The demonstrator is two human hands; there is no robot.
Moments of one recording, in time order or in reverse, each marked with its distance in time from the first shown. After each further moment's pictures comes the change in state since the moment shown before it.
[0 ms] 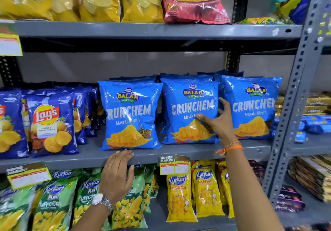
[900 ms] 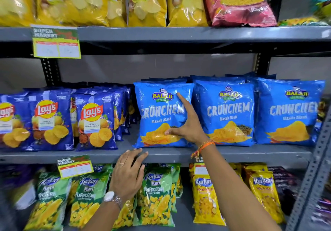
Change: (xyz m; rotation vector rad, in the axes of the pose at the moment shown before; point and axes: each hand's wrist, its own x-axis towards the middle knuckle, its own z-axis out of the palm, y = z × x) left_hand -0.023 -0.072 -0.043 0.069 -0.089 0.010; right_hand -0.058 -0.037 0.177 -0.153 -0.435 -0.370
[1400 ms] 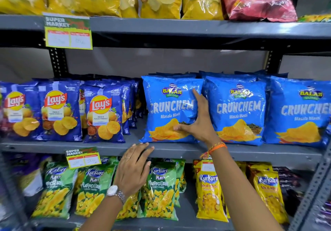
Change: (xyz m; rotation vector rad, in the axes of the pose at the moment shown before) left_hand -0.001 -0.001 -0.015 -0.019 -0.020 0.022; right_hand -0.005 0.004 0.003 -0.047 0.080 -0.004
